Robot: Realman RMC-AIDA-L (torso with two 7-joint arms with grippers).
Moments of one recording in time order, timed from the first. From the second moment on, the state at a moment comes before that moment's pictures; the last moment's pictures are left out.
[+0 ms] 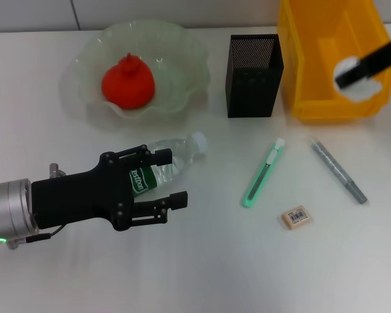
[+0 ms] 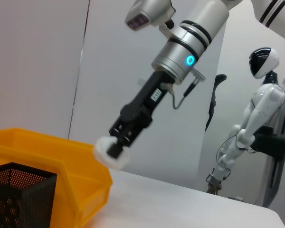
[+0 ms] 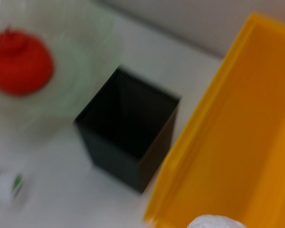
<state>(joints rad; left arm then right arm) -0.42 -2.05 0.94 0.44 1.68 1.69 -1.03 0.77 2.04 2.10 1.39 0.38 -1.65 2.61</state>
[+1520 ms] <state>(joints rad) -0.41 -2.06 0.90 0.44 1.69 1.67 -1.00 0.71 2.04 2.13 1.20 0.56 -1.08 2.55</state>
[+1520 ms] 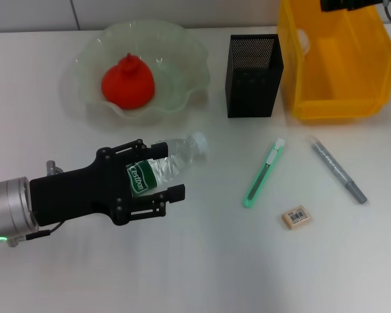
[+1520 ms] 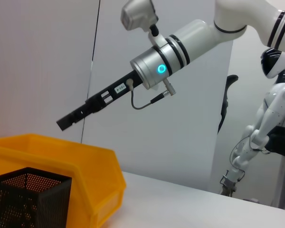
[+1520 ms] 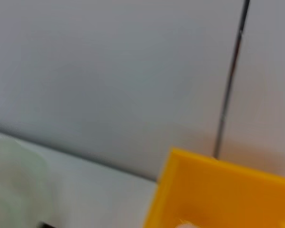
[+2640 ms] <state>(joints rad) -0.42 -2.06 0.90 0.44 1.69 1.65 -1.01 0.52 2.07 2.37 0.90 1.15 -1.69 1.53</state>
